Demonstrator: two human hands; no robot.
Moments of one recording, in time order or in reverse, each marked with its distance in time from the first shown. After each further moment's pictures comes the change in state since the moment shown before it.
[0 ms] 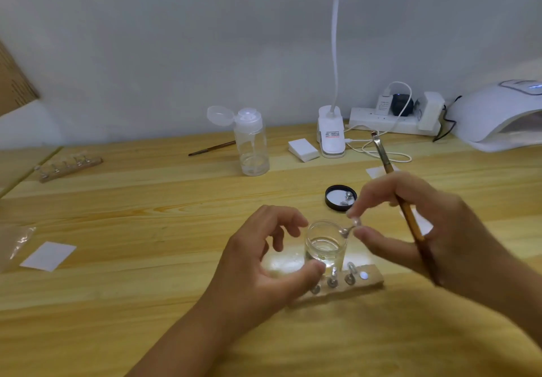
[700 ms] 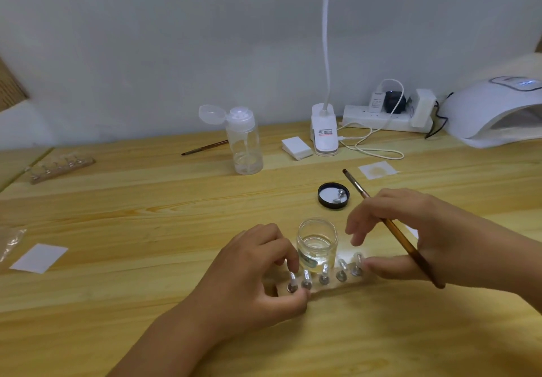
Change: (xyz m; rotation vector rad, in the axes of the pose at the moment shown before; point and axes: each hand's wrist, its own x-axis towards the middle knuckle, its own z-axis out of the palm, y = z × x) left_hand -0.001 -0.007 -0.003 0.375 -0.274 0.083; right_hand 0.000 0.010 -0.026 -0.113 -0.479 0.186
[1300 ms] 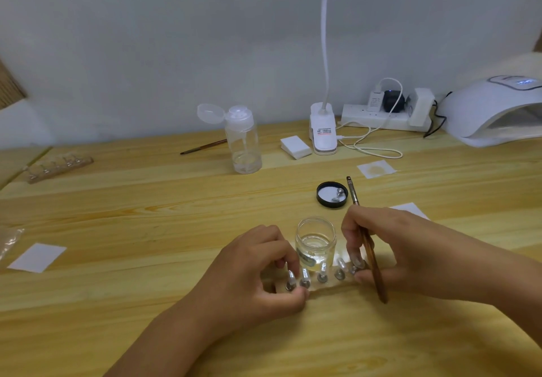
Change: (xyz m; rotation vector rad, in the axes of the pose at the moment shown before) left_hand 0.001 -0.002 0.000 -0.111 -0.013 0.008; right_hand 0.004 0.000 0.020 -0.097 -0.079 0.065
